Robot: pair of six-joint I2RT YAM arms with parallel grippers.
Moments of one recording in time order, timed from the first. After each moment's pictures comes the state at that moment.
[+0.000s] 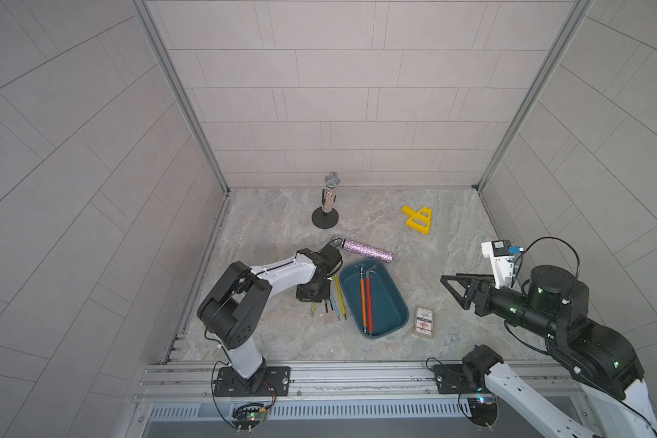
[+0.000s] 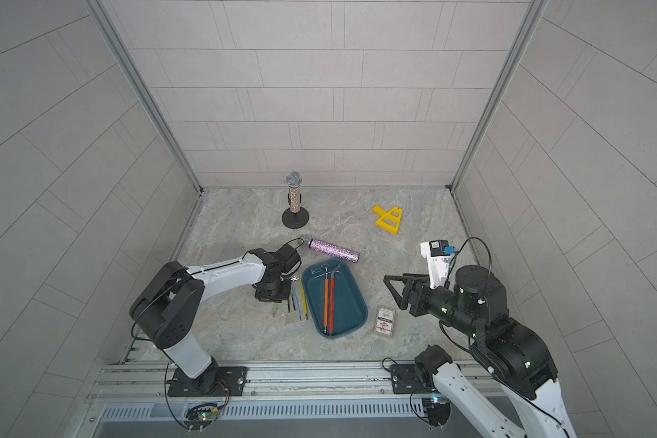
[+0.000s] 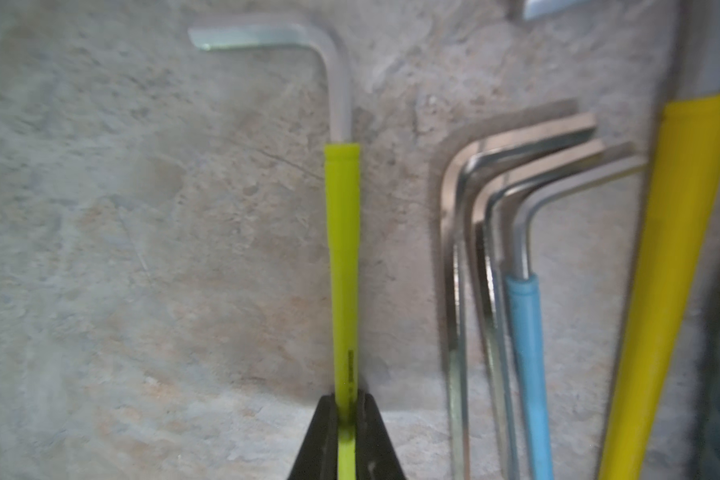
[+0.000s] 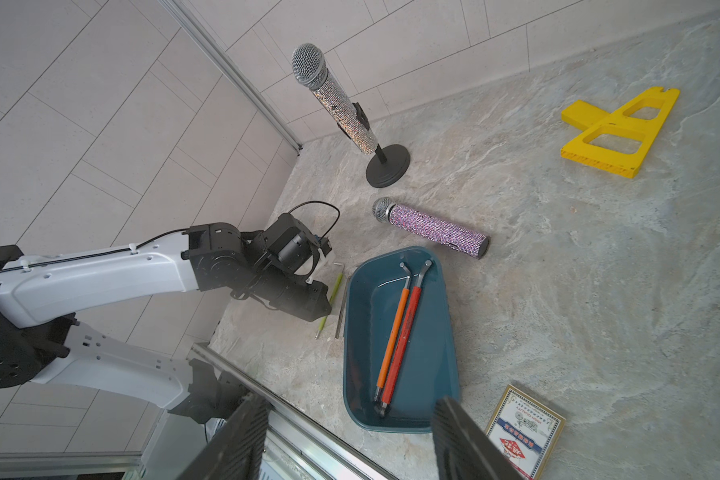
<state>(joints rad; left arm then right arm) -0.63 1.70 1.00 -0.86 -0.09 -0.61 0.43 0.56 1.17 -1.06 -0.24 0.55</state>
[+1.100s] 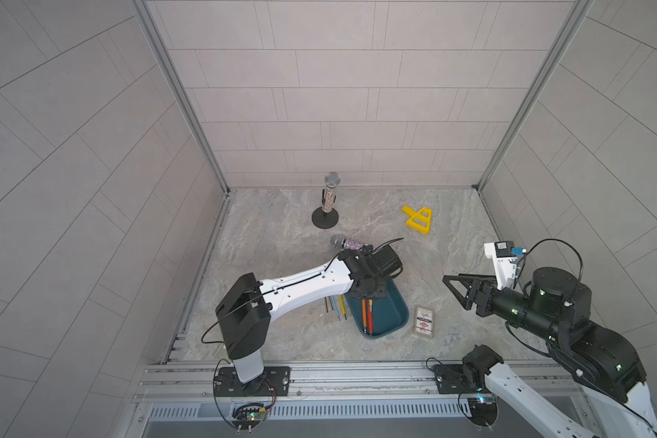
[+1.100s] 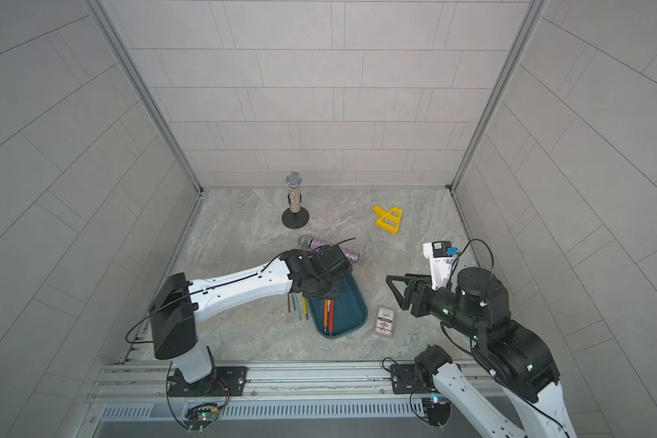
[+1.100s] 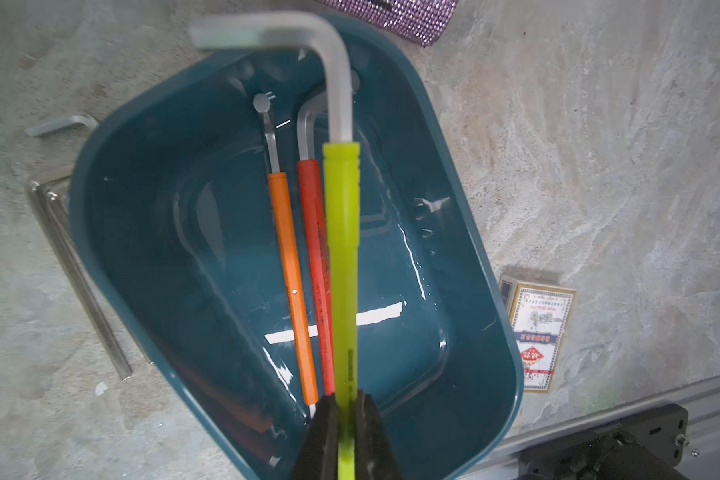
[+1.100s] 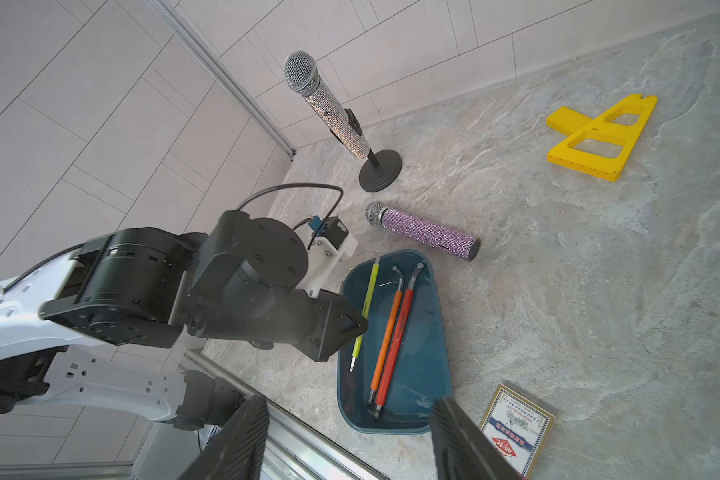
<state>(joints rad) -1.04 1.76 1.43 -0.91 -0.10 -0.96 0.43 0.55 1.17 -1.06 -0.21 0.55</state>
